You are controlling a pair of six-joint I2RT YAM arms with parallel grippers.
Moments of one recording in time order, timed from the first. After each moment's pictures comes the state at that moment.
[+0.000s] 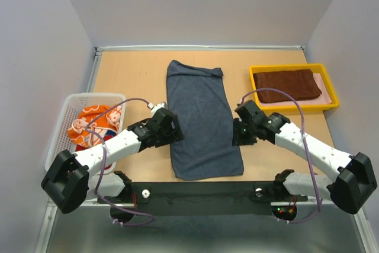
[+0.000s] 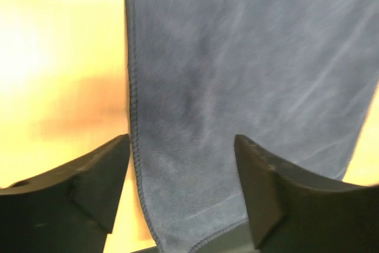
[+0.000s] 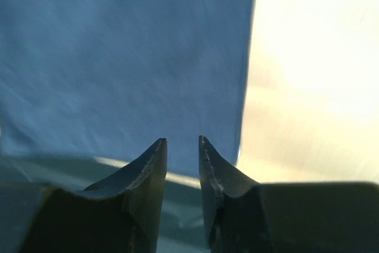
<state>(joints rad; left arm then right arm) -0.74 1.19 0.62 -0.40 -0.11 -0.94 0.68 1.14 0.77 -0.79 0.01 0.65</state>
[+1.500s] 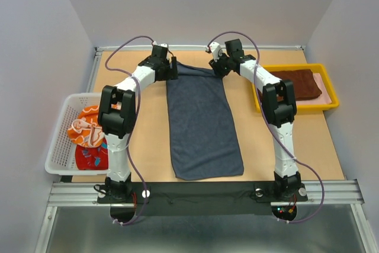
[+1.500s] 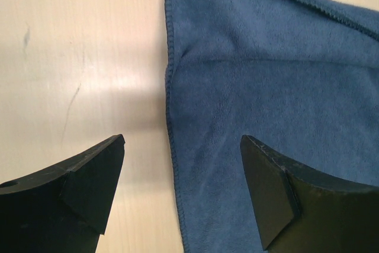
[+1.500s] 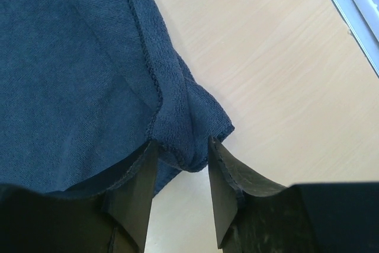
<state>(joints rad) -0.31 2.08 1.65 -0.36 -0.09 -0.31 0.31 2.34 1.98 -0.40 -0.28 -0.54</state>
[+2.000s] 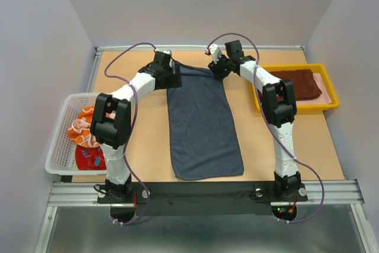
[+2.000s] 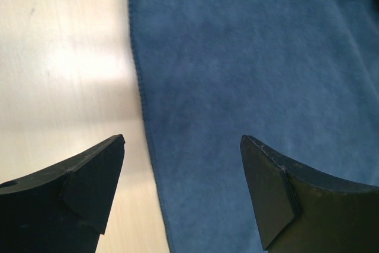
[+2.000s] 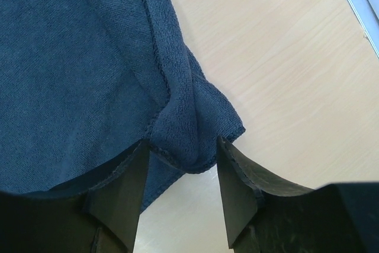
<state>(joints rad) -0.36 1.92 1.47 -0.39 -0.06 -0.38 0.31 2.34 1.96 -0.40 -0.31 -0.57</state>
